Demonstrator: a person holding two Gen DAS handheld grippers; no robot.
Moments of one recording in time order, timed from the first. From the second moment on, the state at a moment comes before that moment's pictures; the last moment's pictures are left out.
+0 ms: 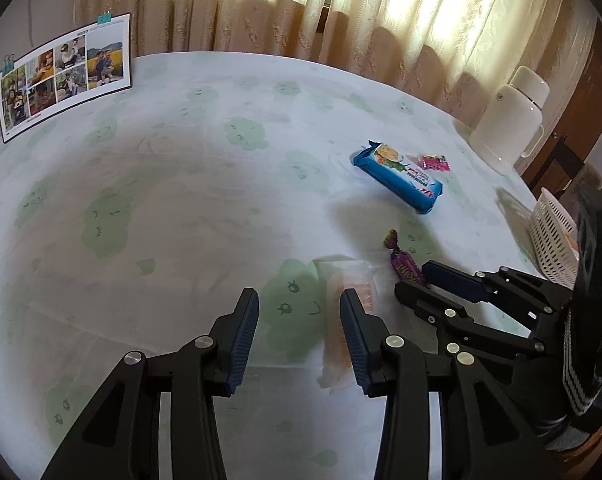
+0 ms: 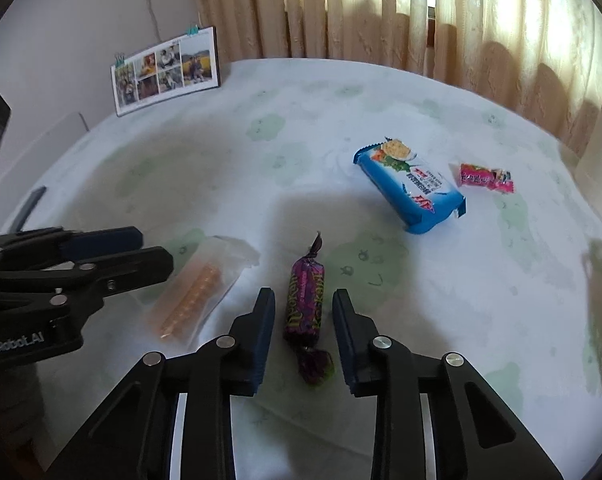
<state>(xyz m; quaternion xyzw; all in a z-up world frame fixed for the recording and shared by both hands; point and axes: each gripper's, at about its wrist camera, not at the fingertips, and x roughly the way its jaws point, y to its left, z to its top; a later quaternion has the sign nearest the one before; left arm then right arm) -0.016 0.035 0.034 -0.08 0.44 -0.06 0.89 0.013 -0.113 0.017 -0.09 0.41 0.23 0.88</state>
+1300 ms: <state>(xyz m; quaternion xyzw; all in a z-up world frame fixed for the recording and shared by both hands) -0.014 -0.007 0.020 0.00 0.45 -0.08 0.89 0.004 -0.177 0.054 0.03 0.33 0.19 0.92</state>
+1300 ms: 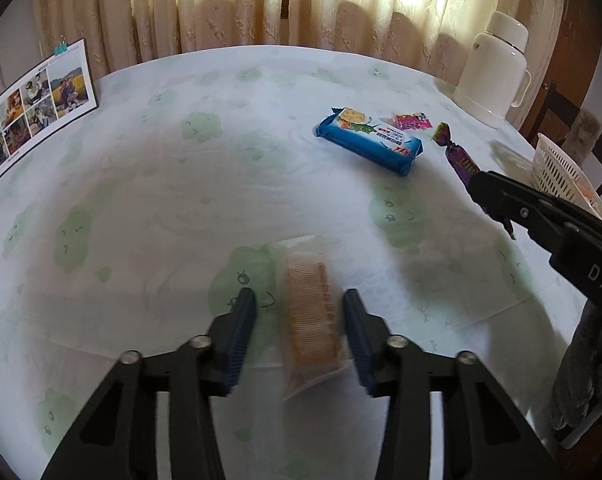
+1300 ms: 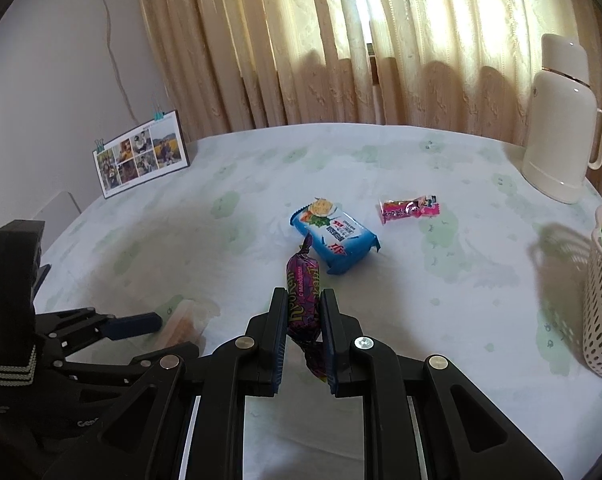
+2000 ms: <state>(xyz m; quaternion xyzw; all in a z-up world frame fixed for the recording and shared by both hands) -0.027 -0.018 0.052 0.00 0.40 -0.09 0.91 -0.010 -0.258 0.086 0.13 0.25 0.09 0.96</state>
